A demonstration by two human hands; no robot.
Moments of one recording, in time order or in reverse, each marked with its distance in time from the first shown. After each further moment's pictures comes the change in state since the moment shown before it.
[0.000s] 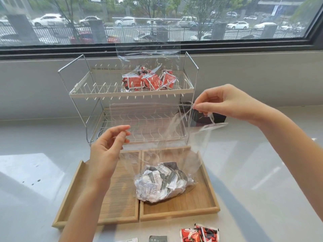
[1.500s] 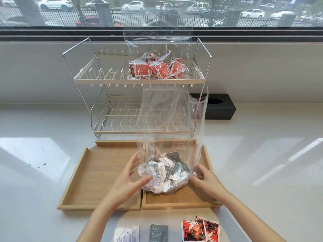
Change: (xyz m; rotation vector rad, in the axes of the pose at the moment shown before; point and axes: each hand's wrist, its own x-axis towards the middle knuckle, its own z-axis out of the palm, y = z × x) left_hand -0.048 -0.085 -0.009 0.278 -0.484 -0.361; right_hand -0.069 0.178 0.173 0.098 -0.017 0.439
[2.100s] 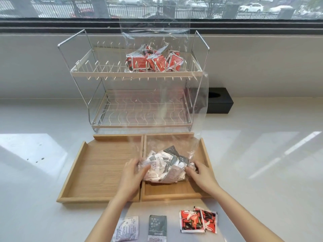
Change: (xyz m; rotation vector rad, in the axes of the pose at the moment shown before) left_hand 0.024 -0.043 0.029 0.194 0.267 0.036; right_hand -0.009 -0.010 0.013 -0.094 0.143 0.052
